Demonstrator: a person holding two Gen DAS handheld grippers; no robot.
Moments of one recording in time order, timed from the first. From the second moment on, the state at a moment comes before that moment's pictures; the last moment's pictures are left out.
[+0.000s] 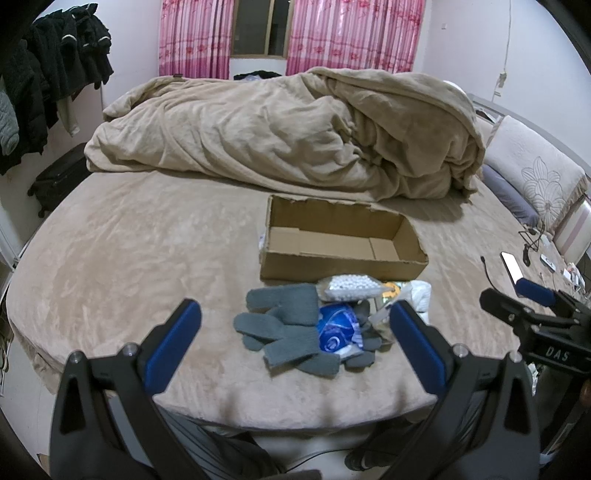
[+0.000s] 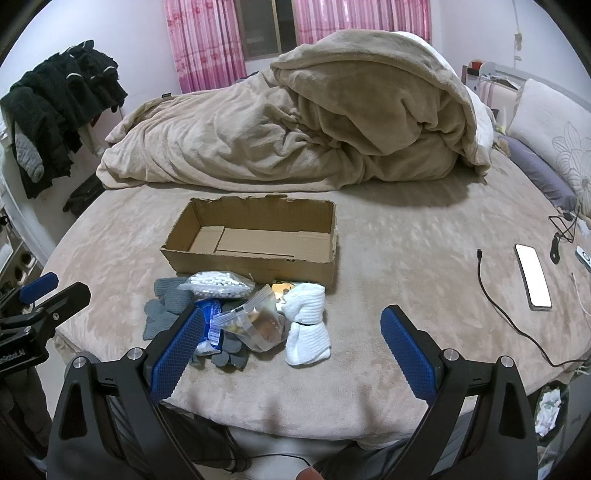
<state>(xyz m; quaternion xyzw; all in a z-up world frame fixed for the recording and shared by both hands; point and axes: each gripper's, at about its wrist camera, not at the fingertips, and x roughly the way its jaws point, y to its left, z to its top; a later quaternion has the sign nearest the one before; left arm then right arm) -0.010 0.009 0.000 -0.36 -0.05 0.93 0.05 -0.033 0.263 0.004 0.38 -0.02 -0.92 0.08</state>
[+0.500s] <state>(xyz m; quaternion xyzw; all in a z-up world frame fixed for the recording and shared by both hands) -0.010 0.012 -0.002 -0.37 -0.05 0.93 0.05 -0.034 0.269 -0.001 0.38 -0.03 -0.92 0.07</state>
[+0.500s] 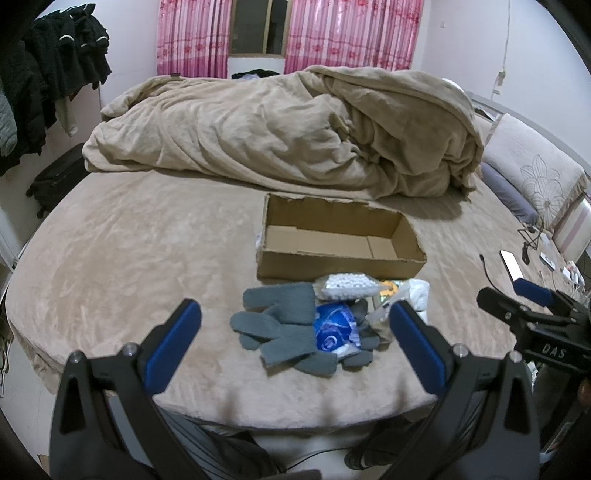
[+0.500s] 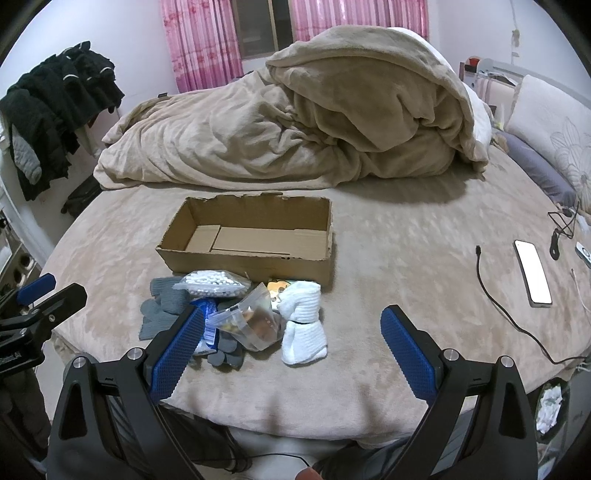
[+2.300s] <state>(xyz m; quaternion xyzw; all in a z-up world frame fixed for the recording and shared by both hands) -0.068 0.020 -0.077 -0.43 -0.04 0.90 0.05 -0.077 0.283 -0.036 0.42 -0.03 -0.90 0.06</state>
